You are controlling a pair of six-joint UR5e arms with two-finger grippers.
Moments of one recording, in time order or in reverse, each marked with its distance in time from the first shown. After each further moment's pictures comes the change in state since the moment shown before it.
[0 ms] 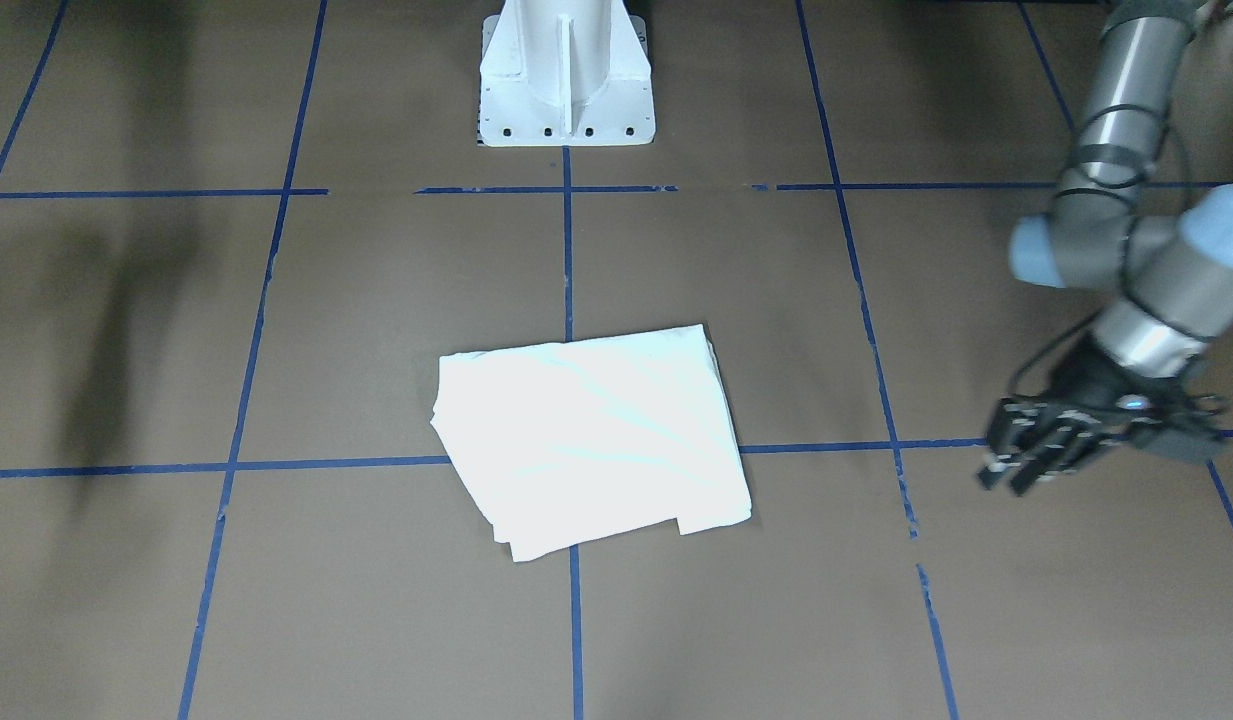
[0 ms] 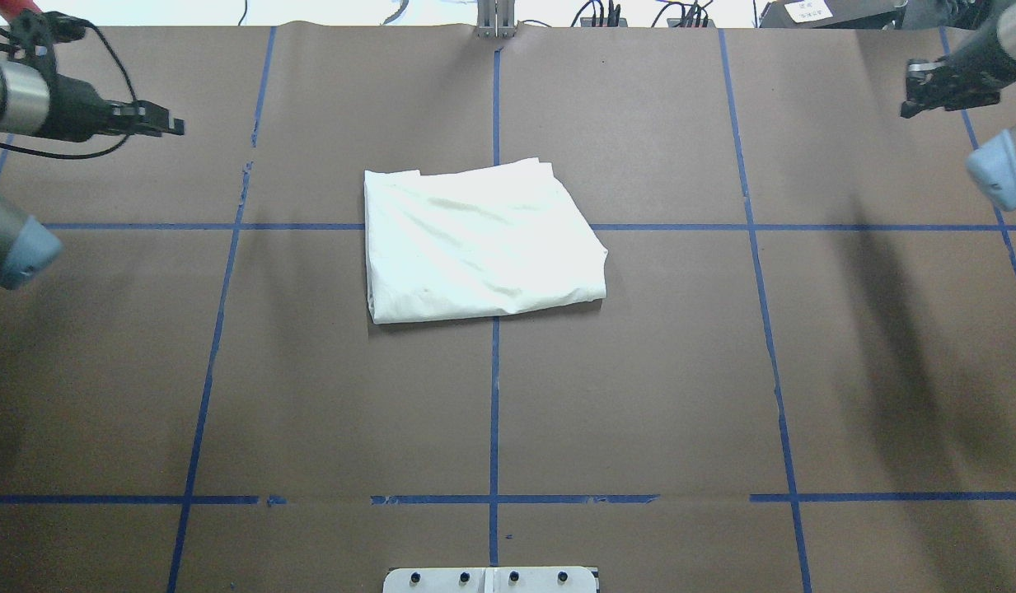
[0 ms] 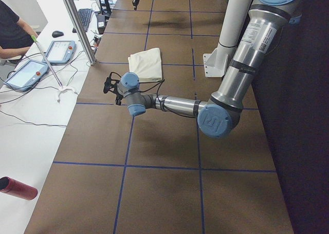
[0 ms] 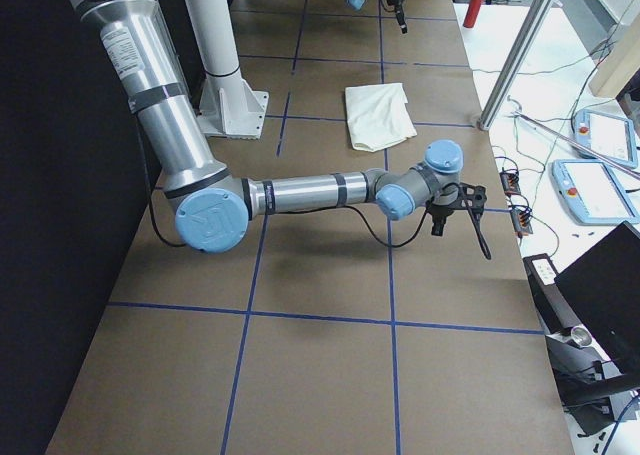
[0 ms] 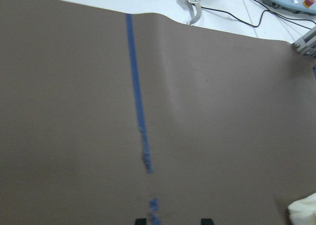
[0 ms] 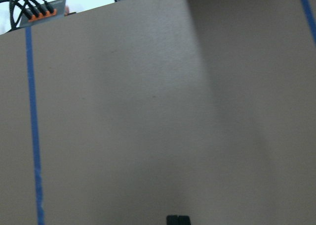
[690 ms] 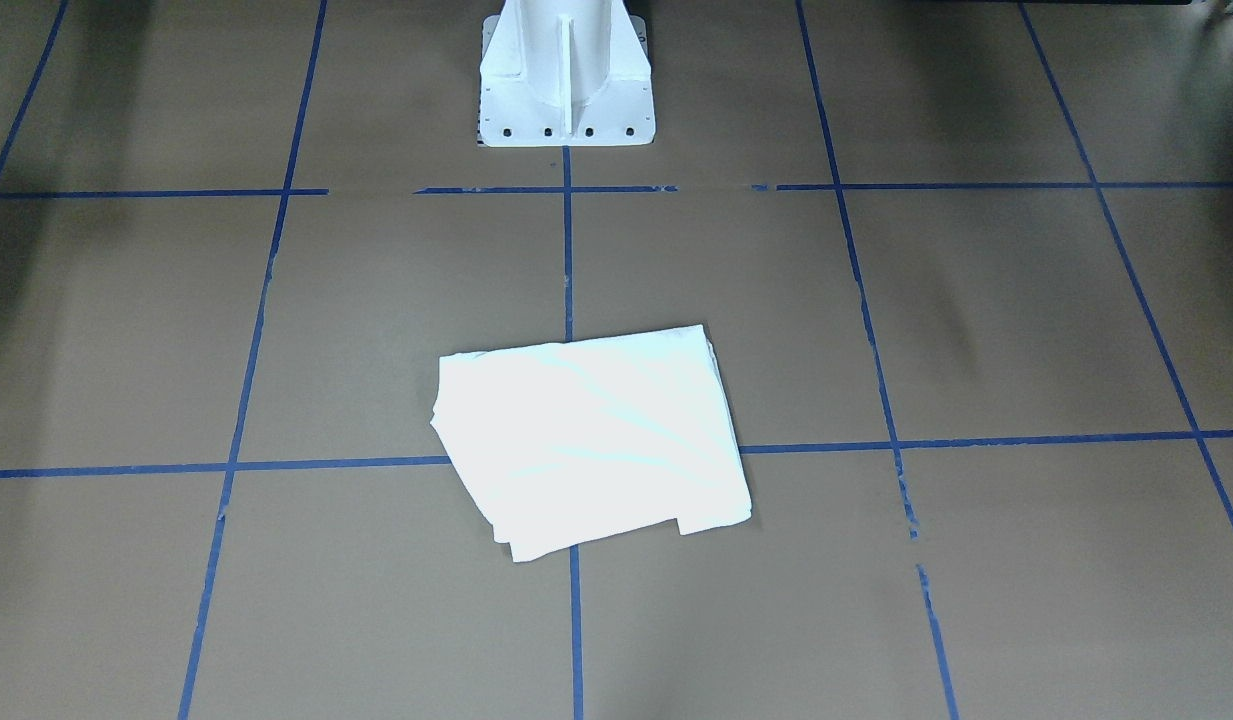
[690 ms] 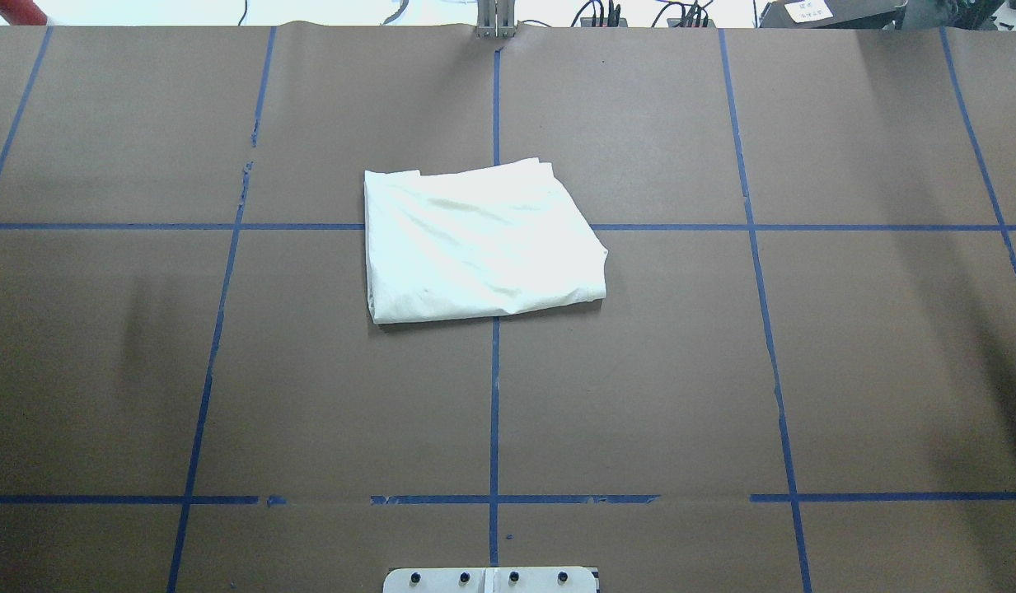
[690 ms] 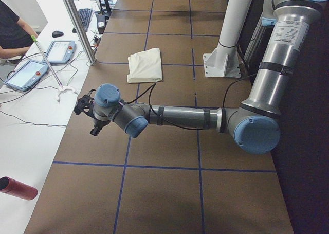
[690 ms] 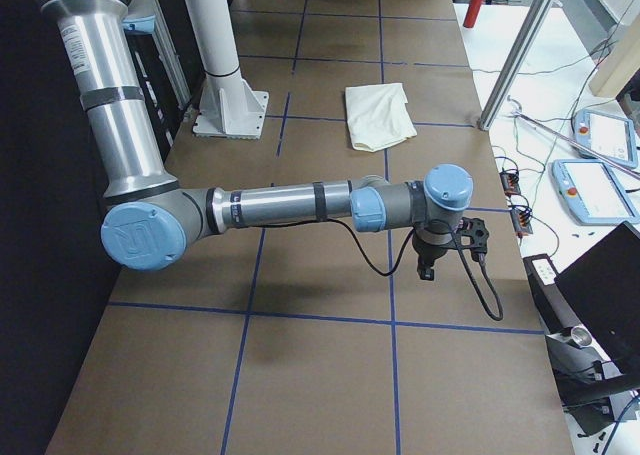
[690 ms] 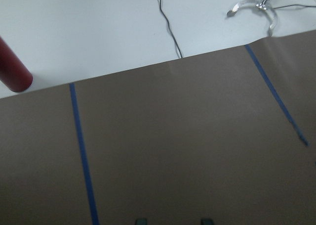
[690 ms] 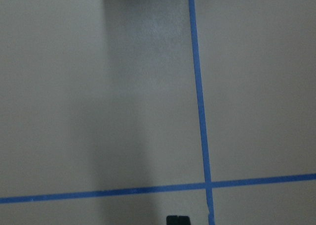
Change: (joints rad) left arm -0.391 0.086 -0.164 0.648 -0.204 0.745; right arm 0.219 -0.124 0.222 -0.534 0.092 -0.579
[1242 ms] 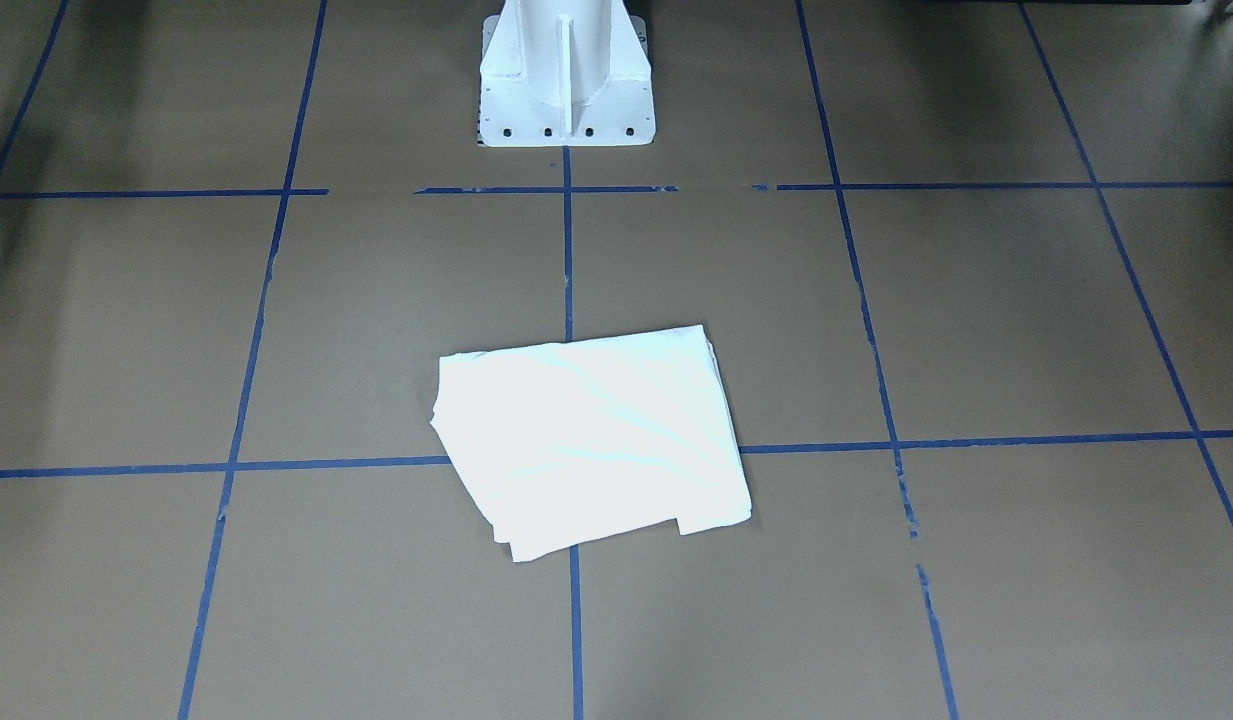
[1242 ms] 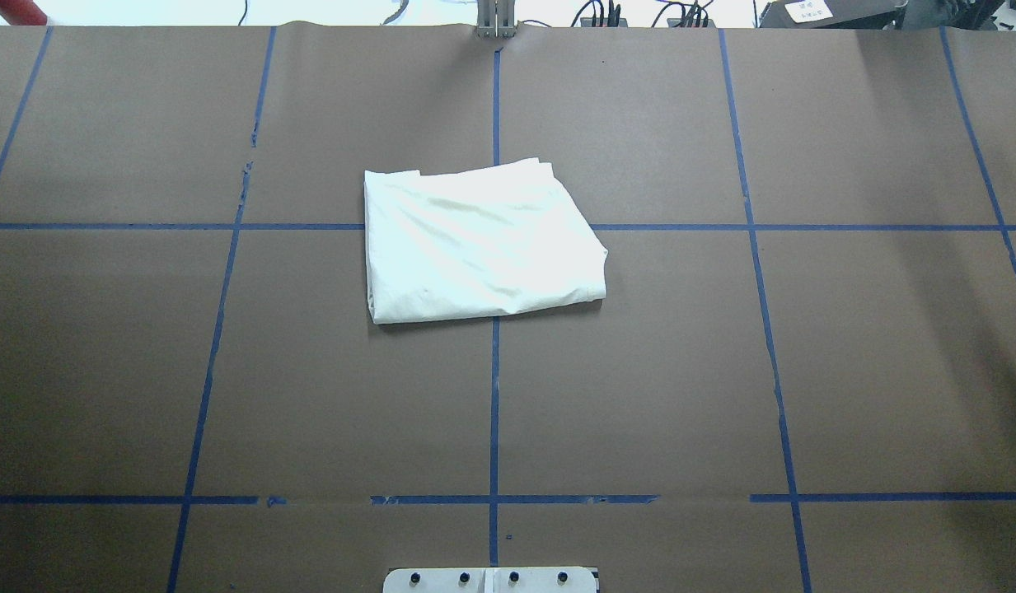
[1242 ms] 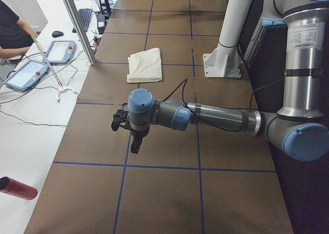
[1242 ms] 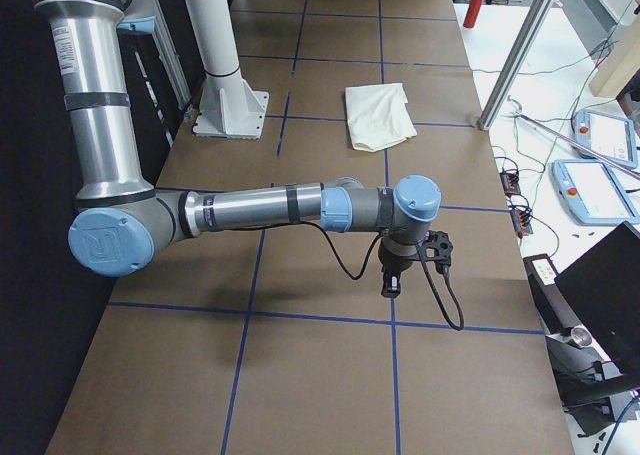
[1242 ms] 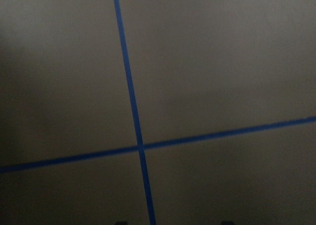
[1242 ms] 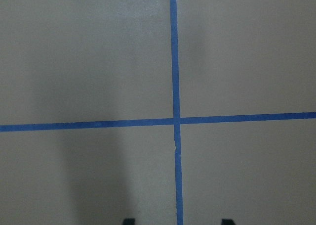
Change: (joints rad) left arm -0.014 0.350 -0.354 0.292 -0.011 0.147; right arm -0.016 -0.107 0.085 -0.072 -0.036 -0.081
